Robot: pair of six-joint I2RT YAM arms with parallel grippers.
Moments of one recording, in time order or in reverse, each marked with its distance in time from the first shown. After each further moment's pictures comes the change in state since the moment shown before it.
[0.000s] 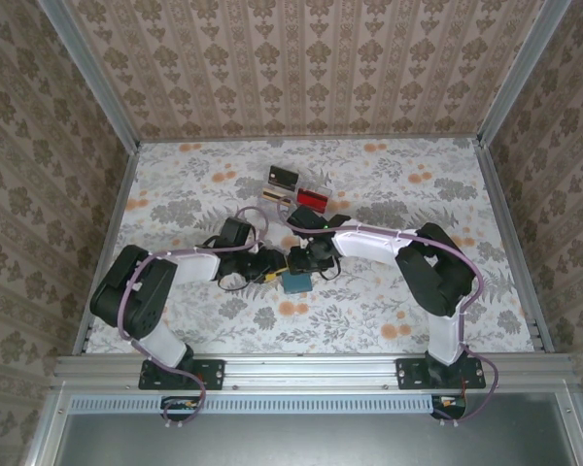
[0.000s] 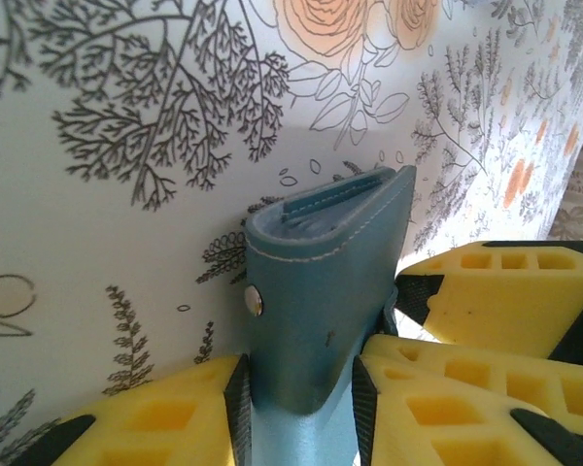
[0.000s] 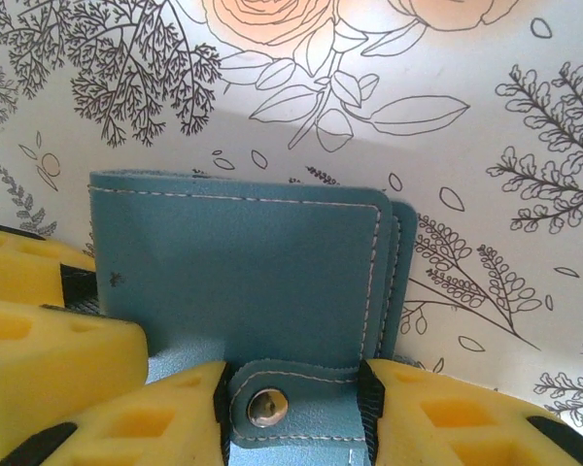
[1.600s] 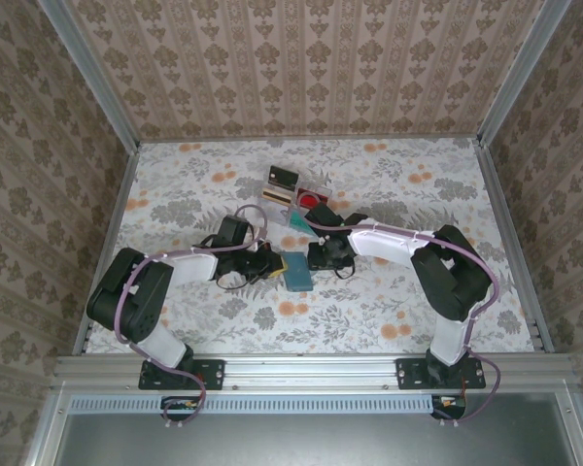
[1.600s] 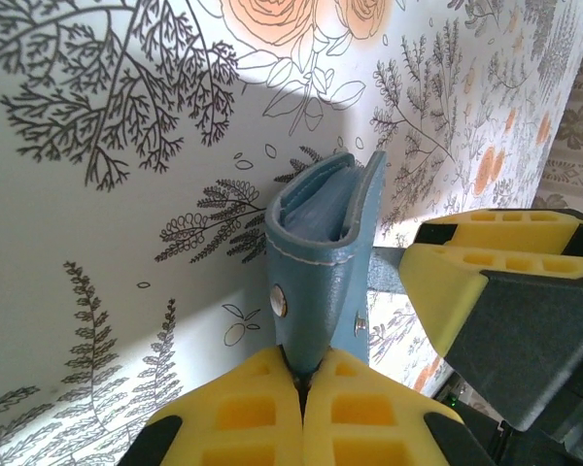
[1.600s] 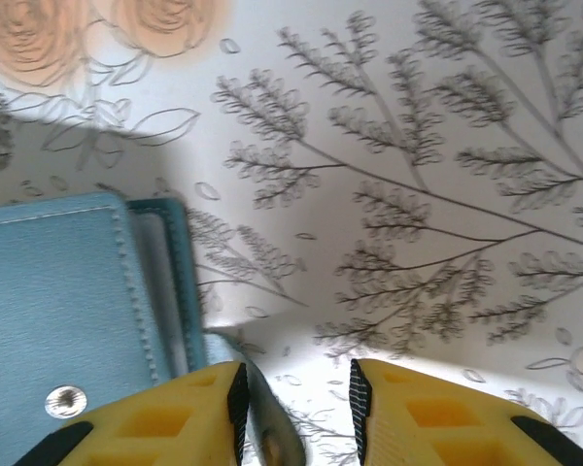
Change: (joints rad) left arm 0.010 -0.039 0.003 -0.031 0.026 0.011; right arm -0.058 -0.088 -0.090 -0.023 0.080 0.048
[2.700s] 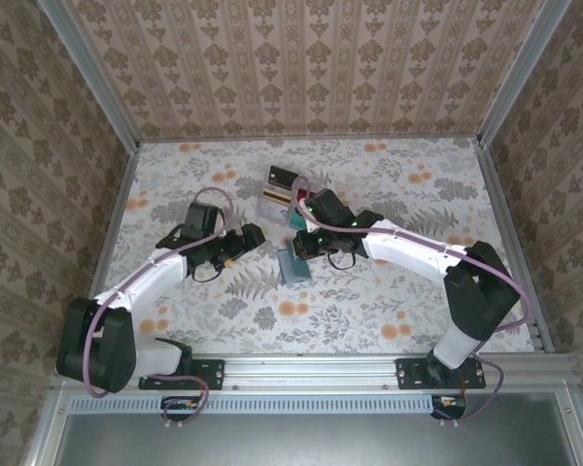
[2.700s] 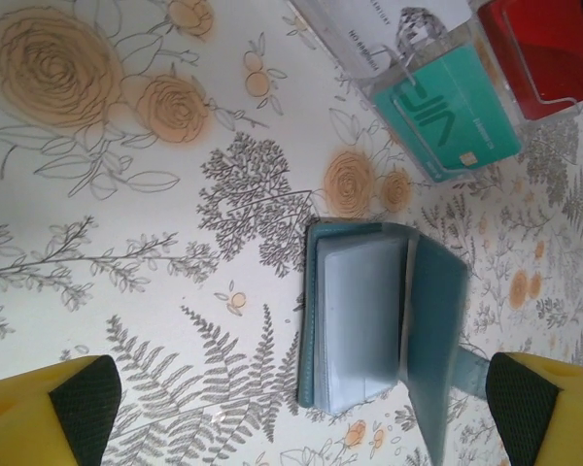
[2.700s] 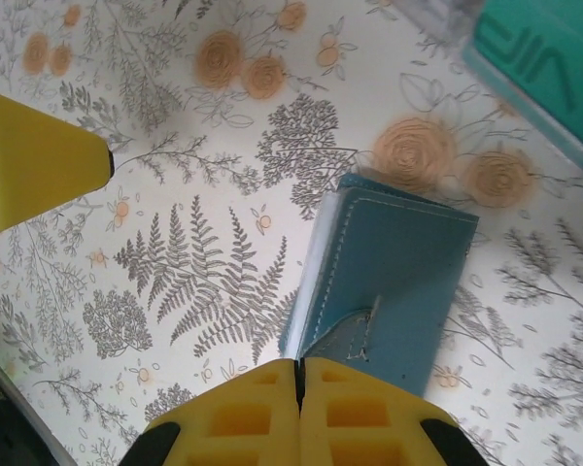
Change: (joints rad) left arm 0.152 -0.311 0.077 -0.380 -0.295 0.153; right arm 0.029 -0.168 0.003 0.167 -0.155 -0.184
